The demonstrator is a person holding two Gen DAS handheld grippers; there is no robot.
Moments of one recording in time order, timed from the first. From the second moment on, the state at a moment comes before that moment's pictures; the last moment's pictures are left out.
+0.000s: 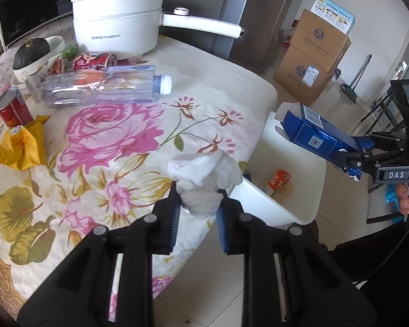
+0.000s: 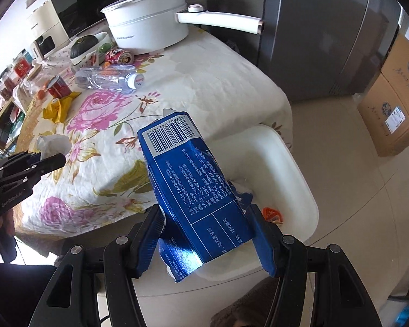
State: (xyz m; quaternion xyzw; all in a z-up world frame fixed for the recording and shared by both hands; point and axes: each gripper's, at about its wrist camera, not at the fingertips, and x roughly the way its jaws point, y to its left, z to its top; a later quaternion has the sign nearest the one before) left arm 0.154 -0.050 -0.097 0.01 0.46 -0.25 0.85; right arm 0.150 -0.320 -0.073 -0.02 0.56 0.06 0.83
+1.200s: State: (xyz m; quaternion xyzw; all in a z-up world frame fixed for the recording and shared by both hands) left arm 0.161 -0.190 -0.139 0.09 0.46 -0.31 0.83; right arm 0.147 -0.420 -0.099 0.02 0.59 -0.02 0.81
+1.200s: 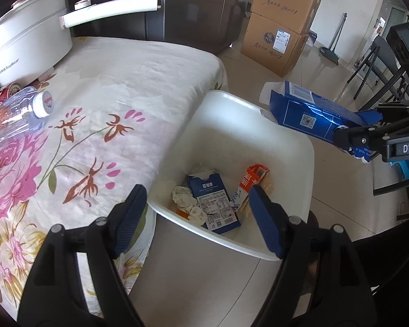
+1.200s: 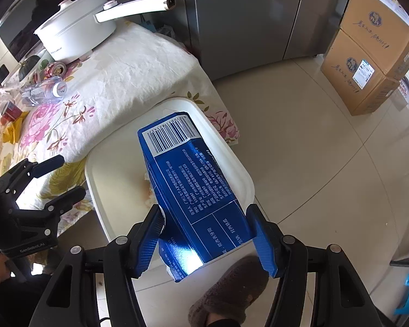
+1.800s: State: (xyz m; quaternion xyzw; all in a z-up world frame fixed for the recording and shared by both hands) left arm 0.162 -0.160 -0.126 0.10 0.45 -0.27 0.85; right arm 0.167 -0.409 -0.095 0.01 0.56 -0.05 0.83
